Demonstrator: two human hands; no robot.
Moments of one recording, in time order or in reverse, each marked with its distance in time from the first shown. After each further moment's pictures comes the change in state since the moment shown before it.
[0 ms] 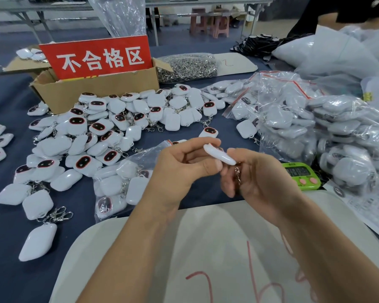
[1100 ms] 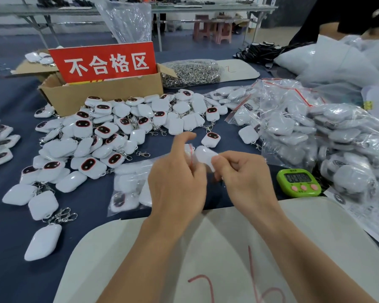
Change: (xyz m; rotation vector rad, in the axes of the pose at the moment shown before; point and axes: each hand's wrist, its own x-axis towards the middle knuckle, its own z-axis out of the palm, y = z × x) left_hand -0.004 -0.009 0.006 1.001 0.489 0.210; right_hand 0.014 0.019 0.020 -0.637 0.390 -0.339
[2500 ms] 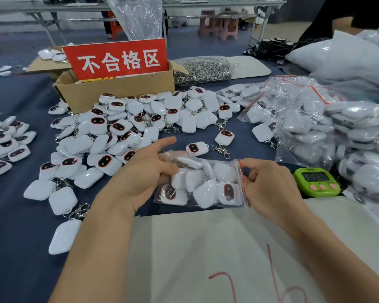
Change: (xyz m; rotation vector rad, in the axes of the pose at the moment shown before) left_hand 0.048 -0.072 -0.056 -0.692 -0.534 -0.601; right_hand 0.000 0.015 -0.014 -0.585 -0.121 0.025
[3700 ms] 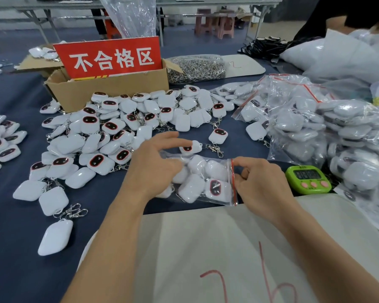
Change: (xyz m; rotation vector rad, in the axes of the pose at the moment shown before) left_hand -0.006 0.003 0.028 0.550 0.176 0.417; right_hand 0.003 0.003 0.002 0.025 -0.020 0.013
